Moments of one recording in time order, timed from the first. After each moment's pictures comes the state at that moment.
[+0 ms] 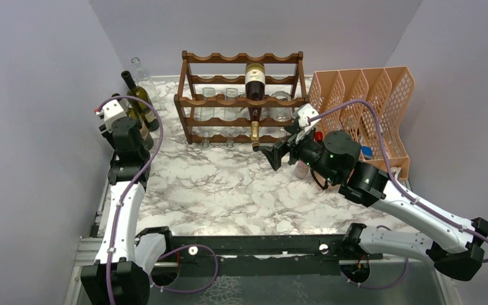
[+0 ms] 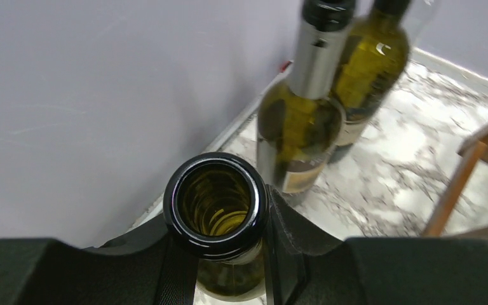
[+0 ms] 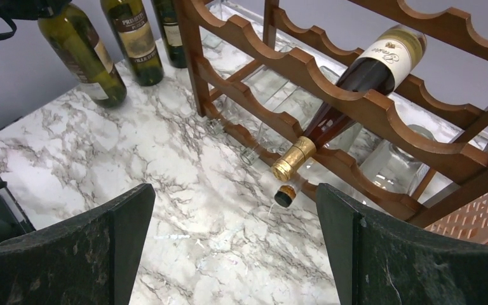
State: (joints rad) left arm 0.06 0.90 0.81 -0.17 -0.56 -0.14; right arm 0.98 0.97 1.04 -0.17 0.24 0.00
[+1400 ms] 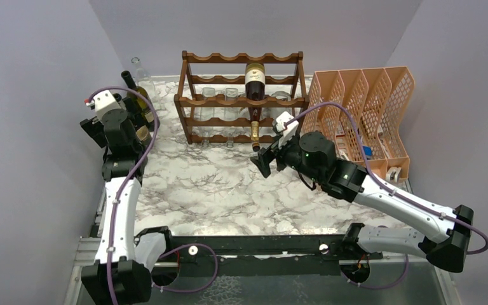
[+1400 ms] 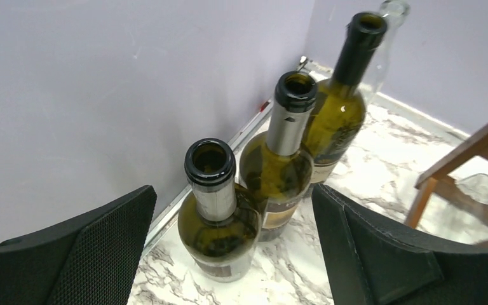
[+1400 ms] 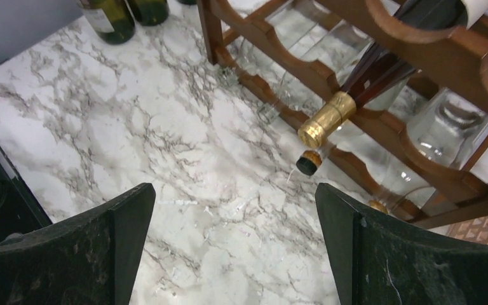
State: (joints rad) left arm 0.14 0.97 0.90 -0.11 -0.50 -0.14; right arm 0.98 1.08 1.00 -0.17 0.18 0.03
